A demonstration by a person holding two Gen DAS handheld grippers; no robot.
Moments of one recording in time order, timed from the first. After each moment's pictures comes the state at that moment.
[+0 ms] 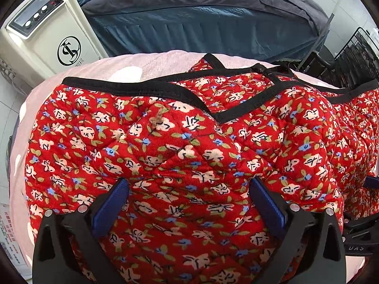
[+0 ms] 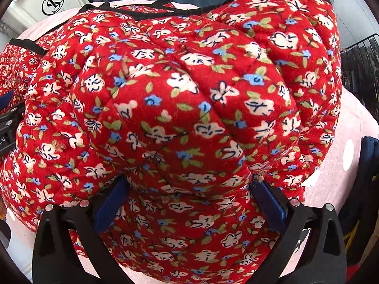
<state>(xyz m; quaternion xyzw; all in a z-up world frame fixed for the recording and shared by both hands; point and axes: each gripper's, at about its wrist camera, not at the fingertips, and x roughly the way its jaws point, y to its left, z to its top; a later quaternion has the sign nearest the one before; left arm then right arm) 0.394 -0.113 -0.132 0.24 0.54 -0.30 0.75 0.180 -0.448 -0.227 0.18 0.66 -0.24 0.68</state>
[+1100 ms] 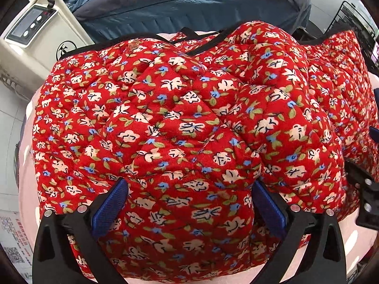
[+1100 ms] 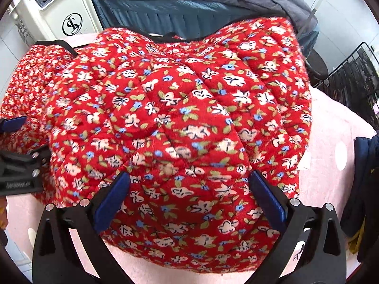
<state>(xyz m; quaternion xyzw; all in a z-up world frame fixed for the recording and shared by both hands) 0.324 -0.080 -0.118 0.30 0.53 -0.31 0.73 0.103 -0.384 -0.160 0.15 0.56 -0.26 0.77</state>
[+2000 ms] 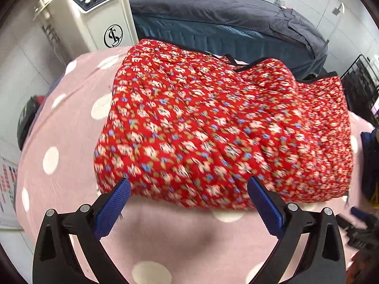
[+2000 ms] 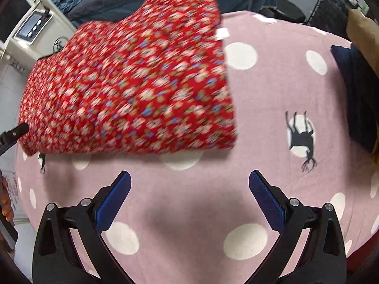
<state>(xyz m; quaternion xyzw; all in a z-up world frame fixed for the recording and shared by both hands) 0.263 0.027 -0.033 0.16 0.53 -0.26 0.79 -0.064 -0.332 -0.146 0.29 0.56 -0.27 0.72</state>
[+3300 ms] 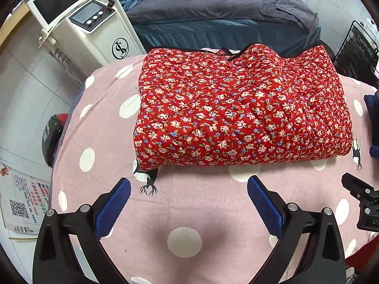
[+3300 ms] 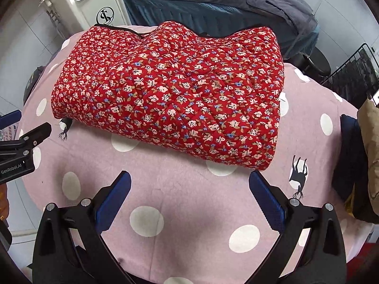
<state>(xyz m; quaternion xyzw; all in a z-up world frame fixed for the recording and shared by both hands) 0.213 0.057 0.014 0.27 0.50 -0.24 0.78 0.012 -0.278 -0.063 0.16 0.59 -0.21 0.76</state>
